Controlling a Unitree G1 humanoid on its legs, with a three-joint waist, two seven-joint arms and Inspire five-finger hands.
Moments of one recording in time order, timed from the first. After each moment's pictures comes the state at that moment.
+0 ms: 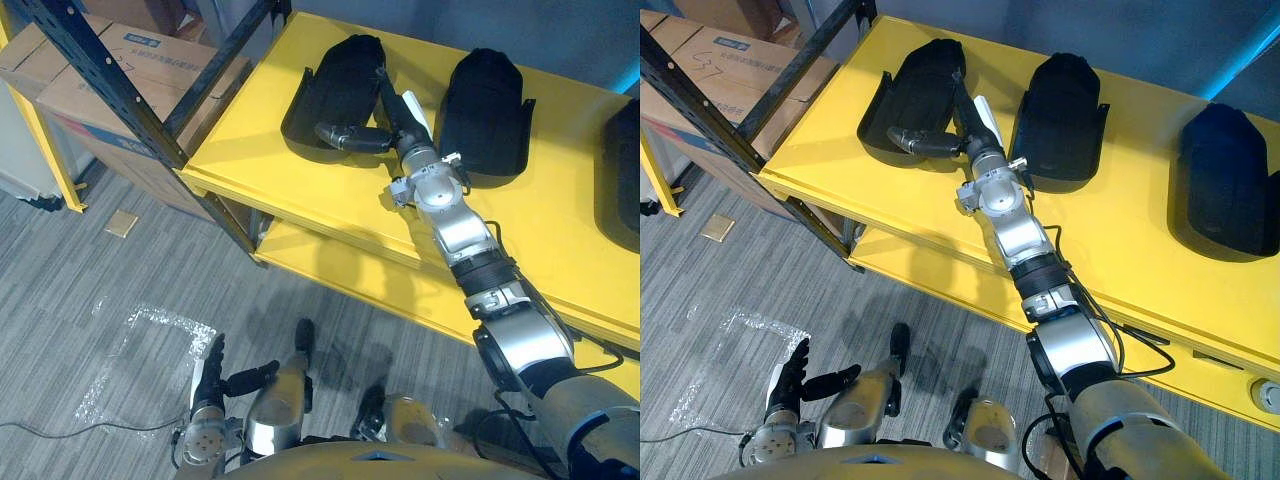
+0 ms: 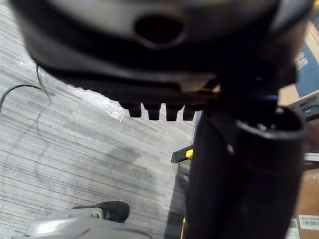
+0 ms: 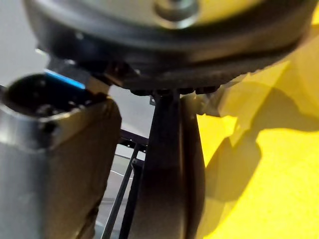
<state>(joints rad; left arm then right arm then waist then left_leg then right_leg) 0.31 0.17 -0.12 0.56 -0.08 -0.19 0.28 -0.86 -0.28 0.25 0.49 -0.03 0.12 -0.10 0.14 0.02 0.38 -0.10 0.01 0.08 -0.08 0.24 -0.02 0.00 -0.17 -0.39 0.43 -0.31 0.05</state>
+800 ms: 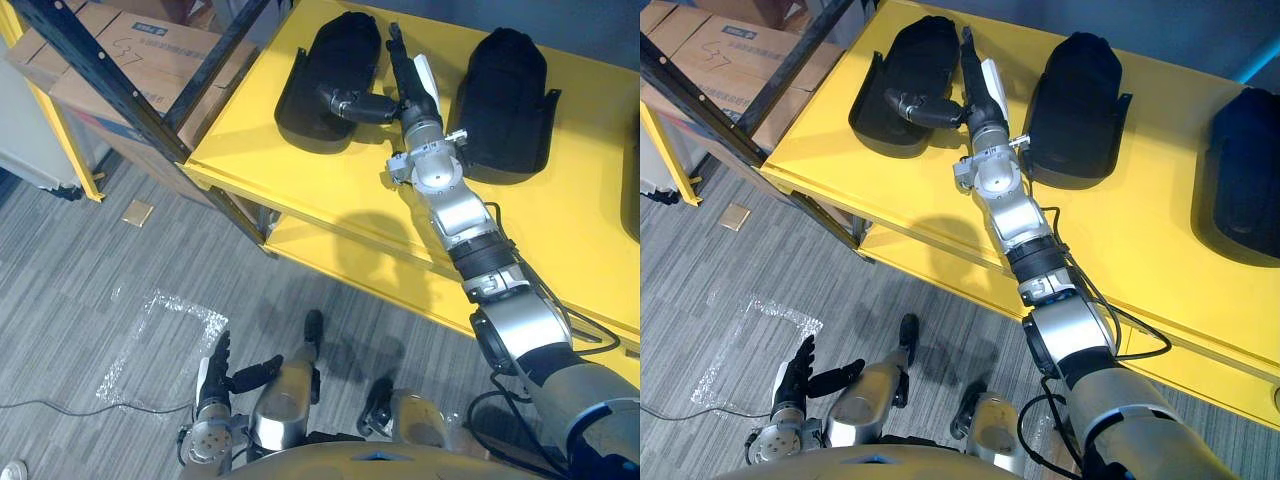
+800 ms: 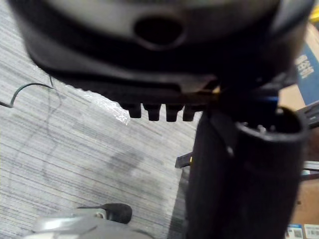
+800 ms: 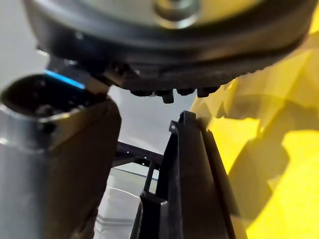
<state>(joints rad) 0.31 0.16 -0.14 0.54 -0.11 -0.20 0.28 -0.96 -0.27 0.24 0.51 -0.02 0.08 -0.23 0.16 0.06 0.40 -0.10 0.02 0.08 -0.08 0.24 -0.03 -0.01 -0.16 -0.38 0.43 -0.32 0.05</state>
